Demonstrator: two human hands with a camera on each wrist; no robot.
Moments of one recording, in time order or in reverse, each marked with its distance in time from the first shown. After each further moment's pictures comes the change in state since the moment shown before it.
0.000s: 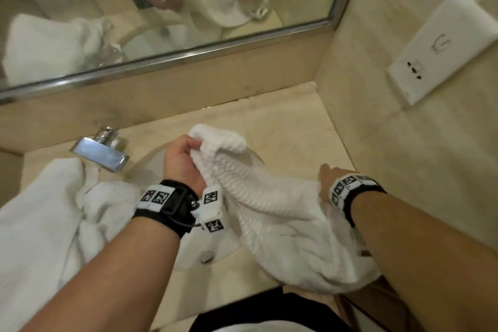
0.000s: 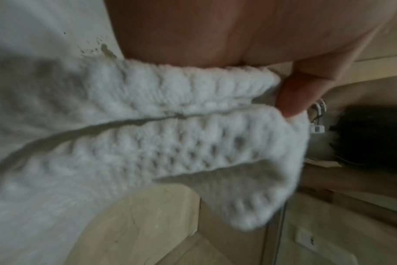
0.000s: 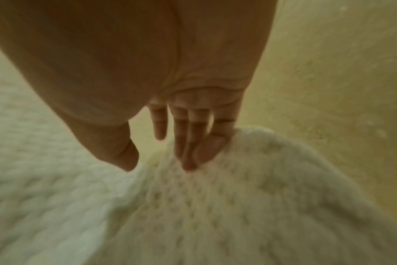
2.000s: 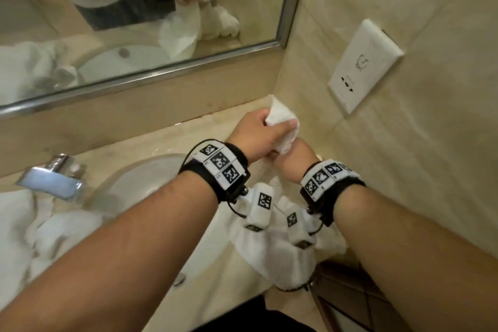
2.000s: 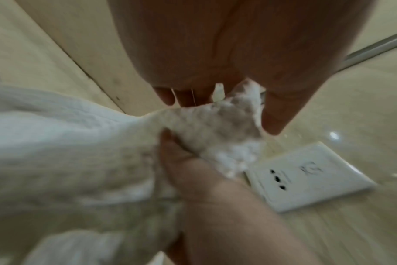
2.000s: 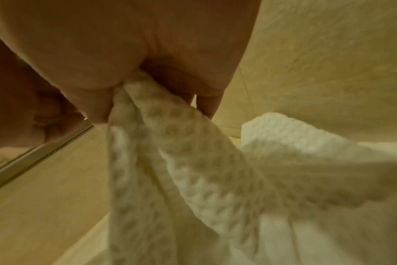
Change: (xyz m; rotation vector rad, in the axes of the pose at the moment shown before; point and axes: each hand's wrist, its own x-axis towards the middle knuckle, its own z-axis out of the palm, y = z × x) left_hand 0.024 -0.077 0.161 1.130 -0.298 0.252; right_hand -0.043 -0.007 -0.070 1.004 0.406 -0.169
